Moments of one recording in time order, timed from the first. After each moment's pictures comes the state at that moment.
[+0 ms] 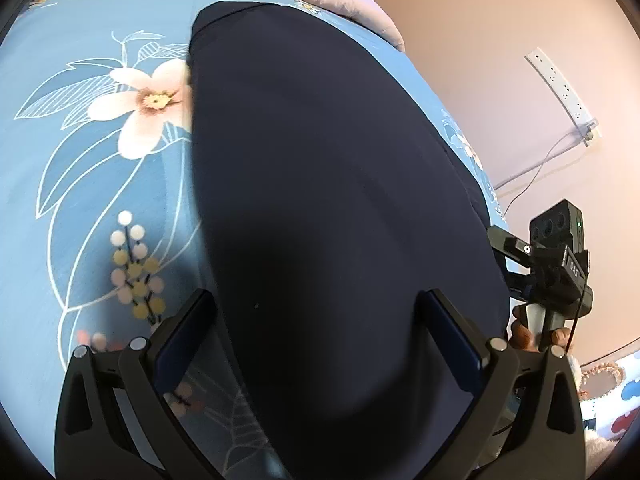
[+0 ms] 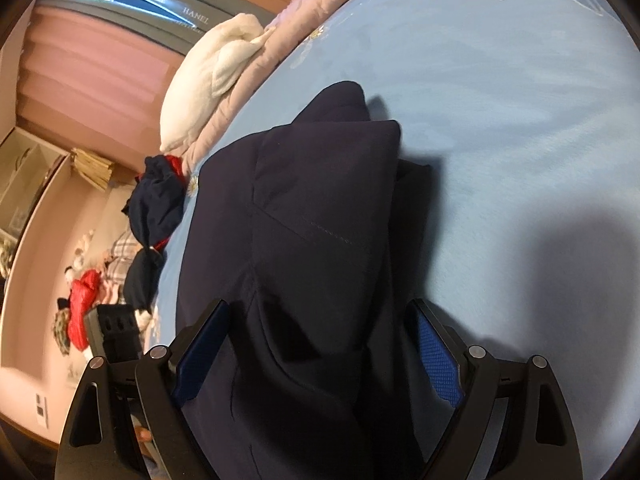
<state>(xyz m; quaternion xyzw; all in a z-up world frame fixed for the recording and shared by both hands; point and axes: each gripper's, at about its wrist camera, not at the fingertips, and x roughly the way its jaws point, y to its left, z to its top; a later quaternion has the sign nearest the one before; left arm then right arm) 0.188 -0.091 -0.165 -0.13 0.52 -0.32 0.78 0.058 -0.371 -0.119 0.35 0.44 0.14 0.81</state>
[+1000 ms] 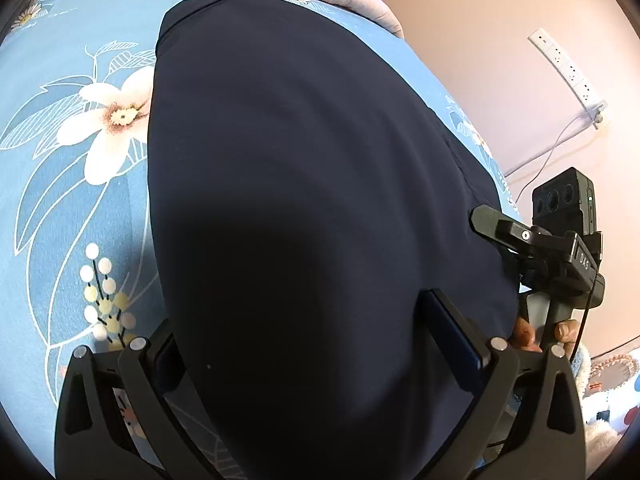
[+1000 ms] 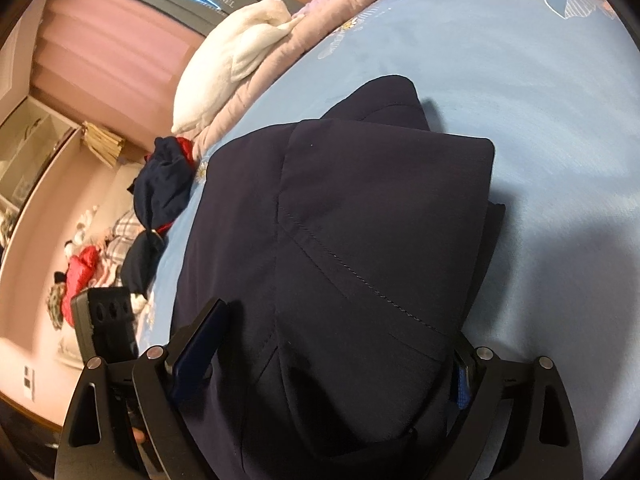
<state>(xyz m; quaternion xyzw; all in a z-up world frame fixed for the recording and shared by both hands) 0.179 -0.102 -0.162 -0.10 0.52 -0.32 0.78 0.085 -0.353 -0.120 0.31 0.44 0.17 0.83</state>
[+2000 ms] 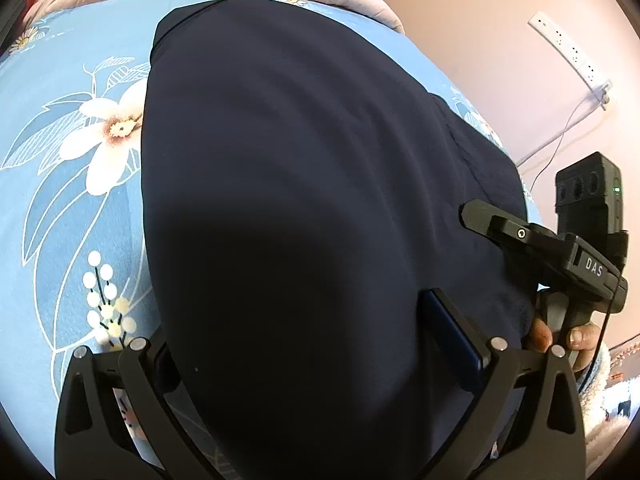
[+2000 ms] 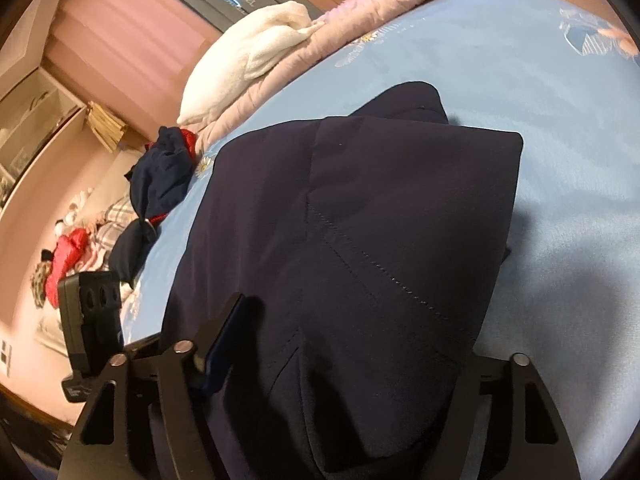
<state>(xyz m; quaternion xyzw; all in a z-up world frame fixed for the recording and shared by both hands) 0.184 -0.128 -0.168 -0.06 0.51 -0.31 0.80 0.081 -0.336 -0.110 0.25 0.41 0.16 0.86</state>
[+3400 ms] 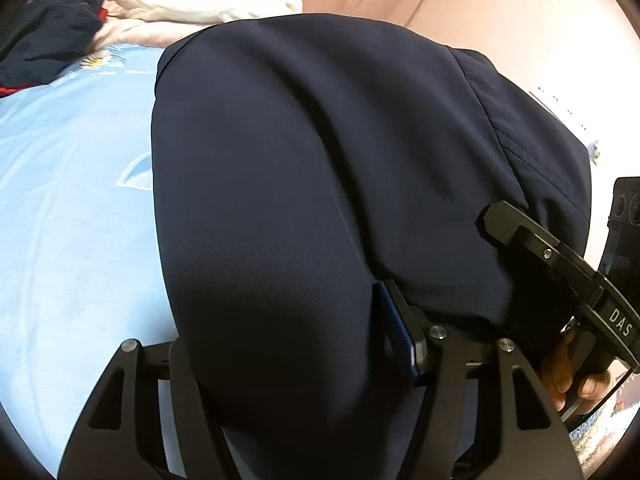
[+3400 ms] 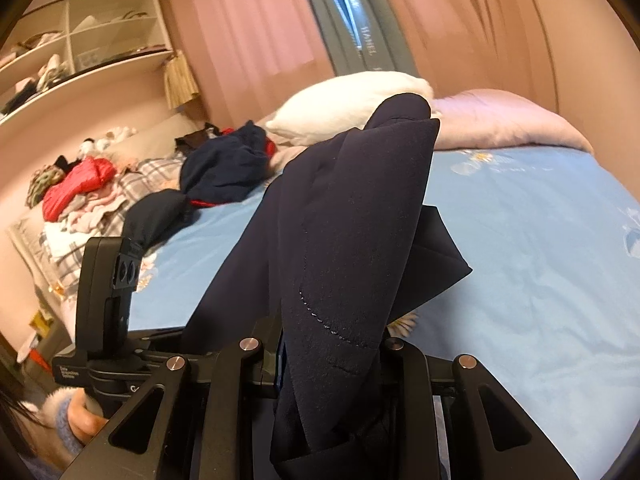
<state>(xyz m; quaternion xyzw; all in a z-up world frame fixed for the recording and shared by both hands) 0.152 -0.022 -0.119 -0.12 0.42 -0.26 0.86 0.077 -0.207 -0.032 0.07 0.28 0.21 0.93</state>
